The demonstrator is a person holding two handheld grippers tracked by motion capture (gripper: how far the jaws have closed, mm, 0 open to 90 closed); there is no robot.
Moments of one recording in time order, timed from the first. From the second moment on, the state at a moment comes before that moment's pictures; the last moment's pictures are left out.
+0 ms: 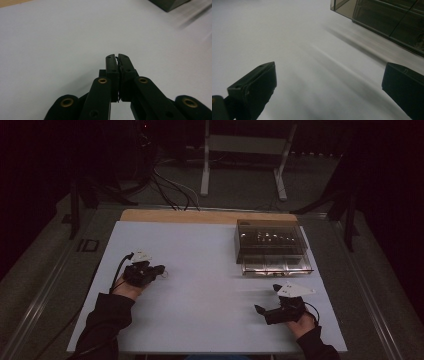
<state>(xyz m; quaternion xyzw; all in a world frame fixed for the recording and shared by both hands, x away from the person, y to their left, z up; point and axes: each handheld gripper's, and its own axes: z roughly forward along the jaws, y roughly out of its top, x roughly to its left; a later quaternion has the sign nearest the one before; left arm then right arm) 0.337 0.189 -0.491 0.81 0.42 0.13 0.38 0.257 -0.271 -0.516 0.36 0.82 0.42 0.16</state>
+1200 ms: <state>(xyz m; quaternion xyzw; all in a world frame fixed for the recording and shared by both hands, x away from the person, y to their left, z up) 0.335 0.129 -0.474 0.84 0.34 0.09 0.40 0.257 -0.270 -0.516 0.36 0.82 0.42 0.16</state>
